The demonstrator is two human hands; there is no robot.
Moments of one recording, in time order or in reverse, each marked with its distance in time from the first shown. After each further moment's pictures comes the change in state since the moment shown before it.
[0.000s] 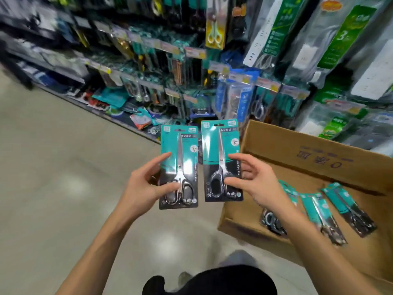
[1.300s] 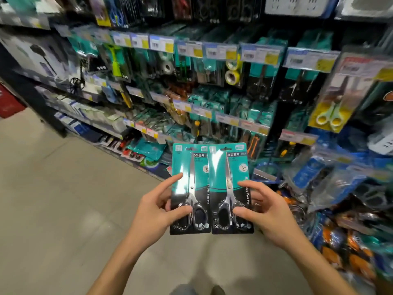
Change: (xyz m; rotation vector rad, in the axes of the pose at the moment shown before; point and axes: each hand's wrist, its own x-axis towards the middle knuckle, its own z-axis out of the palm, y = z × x) left_hand 0.360 0.001 -0.307 0.023 0.005 0.061; right_hand 0.399 -0.086 0.219 0.083 0.033 -0.071
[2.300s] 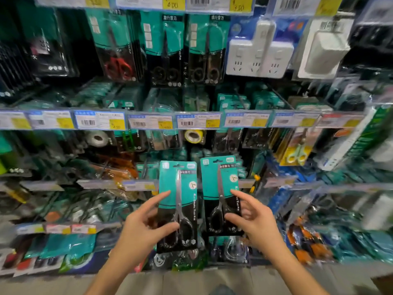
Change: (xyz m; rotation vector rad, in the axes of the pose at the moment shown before) left_hand 0.306 -0.014 -0.068 0.050 -0.475 0.163; right_hand 0.190 0.001 0.043 -0.241 0.652 0.013
